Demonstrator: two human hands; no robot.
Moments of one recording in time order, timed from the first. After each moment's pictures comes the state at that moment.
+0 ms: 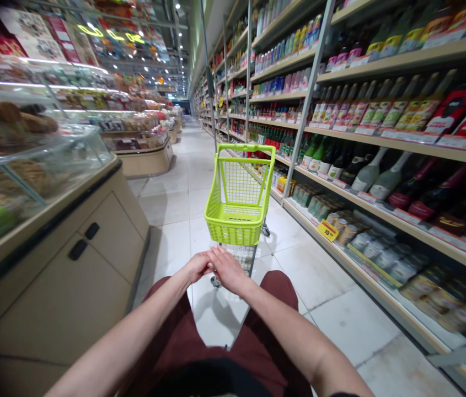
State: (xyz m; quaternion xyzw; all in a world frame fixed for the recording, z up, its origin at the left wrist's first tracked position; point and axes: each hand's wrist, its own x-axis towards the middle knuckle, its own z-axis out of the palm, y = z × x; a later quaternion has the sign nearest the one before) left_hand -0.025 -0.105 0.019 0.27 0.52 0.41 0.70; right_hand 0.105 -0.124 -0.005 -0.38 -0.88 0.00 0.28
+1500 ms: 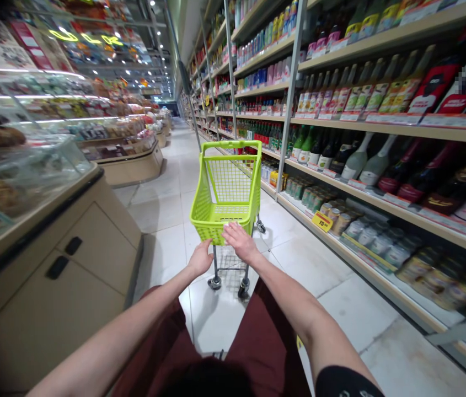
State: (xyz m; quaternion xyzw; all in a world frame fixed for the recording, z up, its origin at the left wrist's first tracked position) left_hand 0.010 -0.073 0.017 0.71 0.64 0.21 0.23; right_hand 0.181 -0.052 -0.009 -0.35 -0.86 -0.10 0.37
